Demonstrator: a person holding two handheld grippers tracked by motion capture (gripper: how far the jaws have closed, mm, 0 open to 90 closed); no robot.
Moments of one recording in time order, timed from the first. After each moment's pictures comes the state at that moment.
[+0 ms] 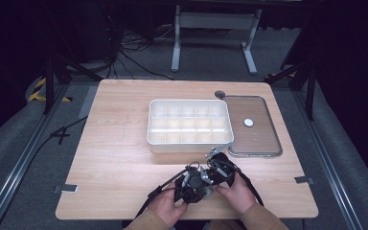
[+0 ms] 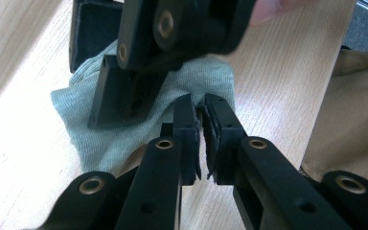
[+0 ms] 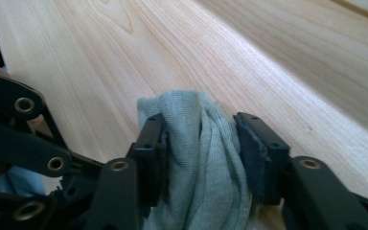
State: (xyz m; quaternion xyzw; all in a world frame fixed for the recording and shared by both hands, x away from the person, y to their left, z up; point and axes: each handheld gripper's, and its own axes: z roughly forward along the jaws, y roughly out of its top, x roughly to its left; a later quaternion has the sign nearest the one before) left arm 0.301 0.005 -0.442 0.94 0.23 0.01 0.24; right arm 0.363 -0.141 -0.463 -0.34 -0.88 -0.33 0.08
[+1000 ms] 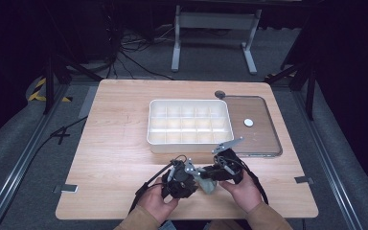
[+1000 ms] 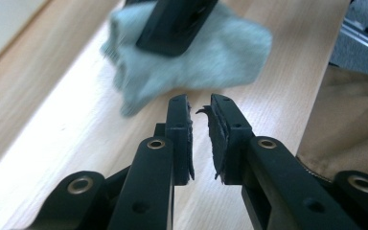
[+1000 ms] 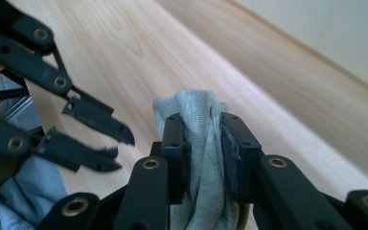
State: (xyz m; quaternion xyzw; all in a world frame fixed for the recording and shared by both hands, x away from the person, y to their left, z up) left arm 0.307 0.044 -0.421 0.92 0.26 0.01 0.29; right arm 0.356 -0.154 -0.428 -0.33 -0.87 -0.35 0.04
